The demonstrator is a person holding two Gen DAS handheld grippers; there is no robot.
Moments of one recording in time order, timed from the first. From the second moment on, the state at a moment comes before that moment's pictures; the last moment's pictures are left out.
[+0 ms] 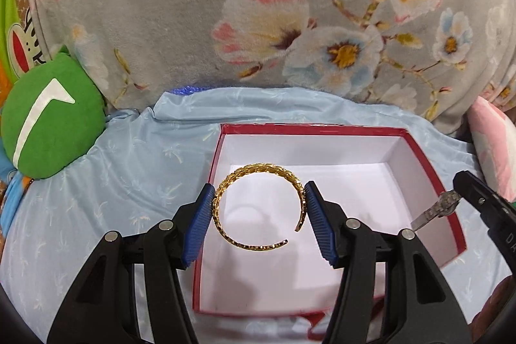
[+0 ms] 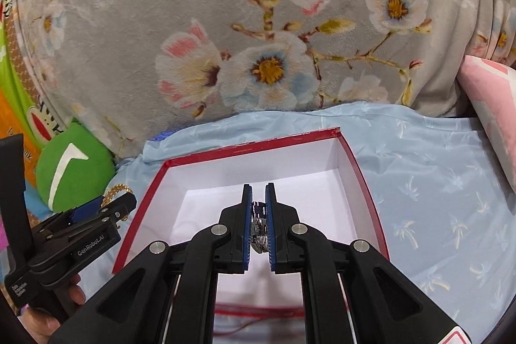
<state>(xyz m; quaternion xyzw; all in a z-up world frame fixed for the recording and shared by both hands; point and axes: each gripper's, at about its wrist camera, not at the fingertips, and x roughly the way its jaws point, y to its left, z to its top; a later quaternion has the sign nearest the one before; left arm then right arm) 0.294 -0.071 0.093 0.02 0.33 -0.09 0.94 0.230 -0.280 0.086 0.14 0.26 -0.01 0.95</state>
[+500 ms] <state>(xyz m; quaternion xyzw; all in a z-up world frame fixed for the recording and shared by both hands) 0.336 -0.084 0.056 0.05 0.33 -0.06 0.94 0.257 -0.277 0.067 0.10 0.26 -0.03 0.96</state>
